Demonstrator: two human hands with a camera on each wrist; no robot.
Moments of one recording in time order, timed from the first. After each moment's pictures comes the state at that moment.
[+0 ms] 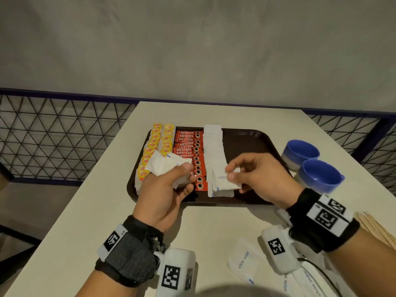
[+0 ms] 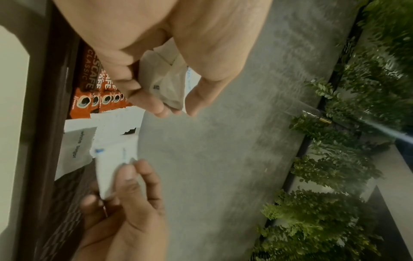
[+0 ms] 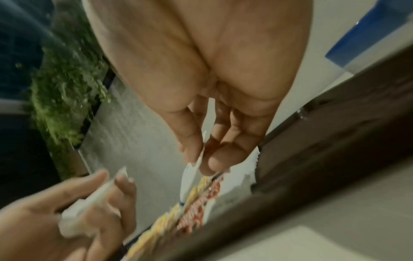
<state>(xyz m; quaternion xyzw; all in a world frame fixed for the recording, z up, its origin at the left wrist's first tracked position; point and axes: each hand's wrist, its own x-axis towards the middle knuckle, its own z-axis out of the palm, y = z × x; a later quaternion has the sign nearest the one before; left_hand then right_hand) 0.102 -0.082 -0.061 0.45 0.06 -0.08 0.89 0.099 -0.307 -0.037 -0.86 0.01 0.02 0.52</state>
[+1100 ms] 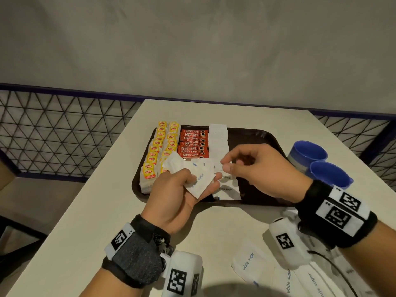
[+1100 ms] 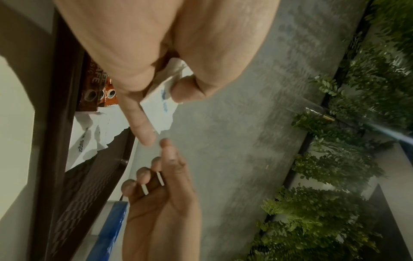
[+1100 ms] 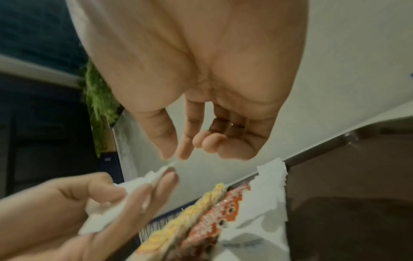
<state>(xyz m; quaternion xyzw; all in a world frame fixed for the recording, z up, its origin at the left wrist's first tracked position) 0.095 -0.086 -0.061 0.39 0.00 -0.16 0.91 0.102 -0.291 -0.011 -0.90 -0.07 0.00 0.43</state>
